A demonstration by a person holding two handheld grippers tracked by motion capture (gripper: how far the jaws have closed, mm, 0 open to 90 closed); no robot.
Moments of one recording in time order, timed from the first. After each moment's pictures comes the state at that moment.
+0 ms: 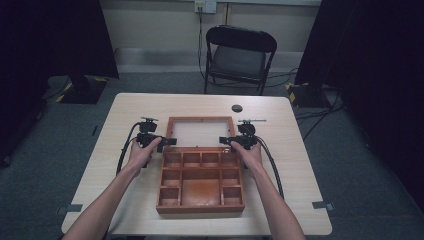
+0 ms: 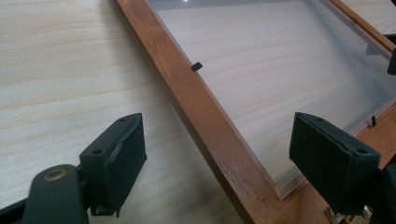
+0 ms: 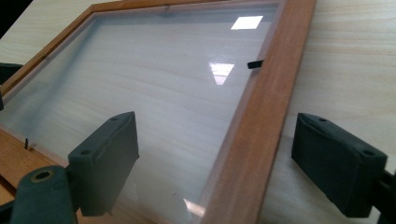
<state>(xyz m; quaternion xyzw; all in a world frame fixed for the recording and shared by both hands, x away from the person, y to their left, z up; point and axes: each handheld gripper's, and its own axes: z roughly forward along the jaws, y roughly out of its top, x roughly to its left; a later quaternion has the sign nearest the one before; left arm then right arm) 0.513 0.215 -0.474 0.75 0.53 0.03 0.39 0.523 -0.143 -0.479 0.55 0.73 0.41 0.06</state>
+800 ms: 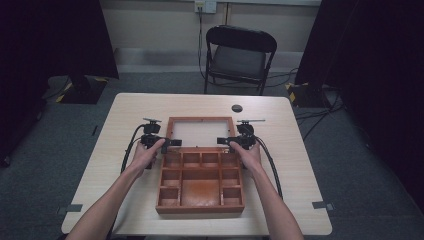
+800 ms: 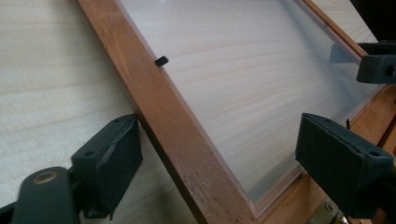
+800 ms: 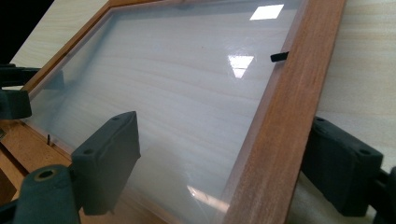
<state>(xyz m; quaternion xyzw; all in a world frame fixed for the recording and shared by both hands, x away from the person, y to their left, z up) 0.516 0.208 -0.486 0.73 0.53 -0.02 0.43 0.526 -0.143 -0.483 0.54 0.73 0.42 0.02</state>
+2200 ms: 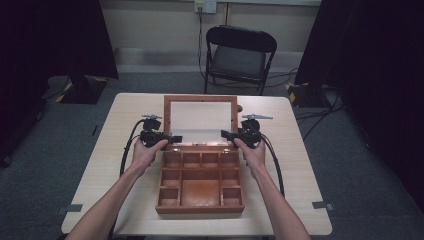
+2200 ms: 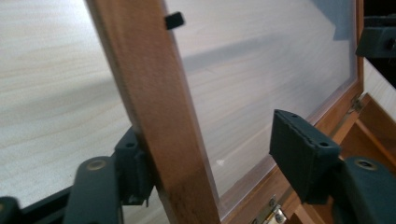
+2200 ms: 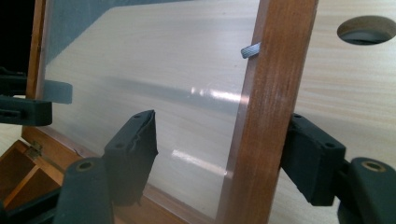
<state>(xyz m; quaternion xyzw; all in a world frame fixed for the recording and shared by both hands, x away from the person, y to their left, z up) 0.506 0.204 -0.452 0.75 0.47 0.02 0.46 0.504 -0.149 -0.441 0.50 0.72 0.47 0.10</state>
